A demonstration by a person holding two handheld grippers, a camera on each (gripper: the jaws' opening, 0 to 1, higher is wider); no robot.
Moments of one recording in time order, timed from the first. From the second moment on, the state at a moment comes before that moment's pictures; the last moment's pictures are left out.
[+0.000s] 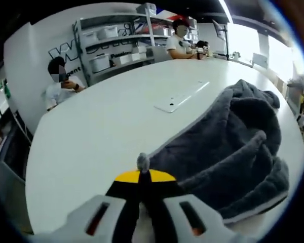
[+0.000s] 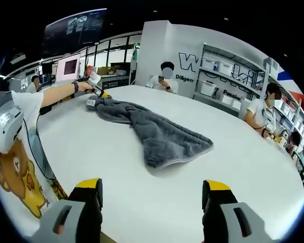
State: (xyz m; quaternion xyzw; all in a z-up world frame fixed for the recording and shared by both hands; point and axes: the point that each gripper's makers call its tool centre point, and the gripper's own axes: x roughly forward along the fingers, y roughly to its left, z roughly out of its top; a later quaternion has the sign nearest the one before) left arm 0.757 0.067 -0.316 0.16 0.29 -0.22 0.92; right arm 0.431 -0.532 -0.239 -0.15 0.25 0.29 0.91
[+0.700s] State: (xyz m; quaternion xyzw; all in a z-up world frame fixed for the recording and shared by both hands) left arm 0.757 0.077 -0.327 0.16 0.31 -0.21 0.91; right arm 0.440 -0.519 -0.249 -0.16 0.25 0.31 0.90
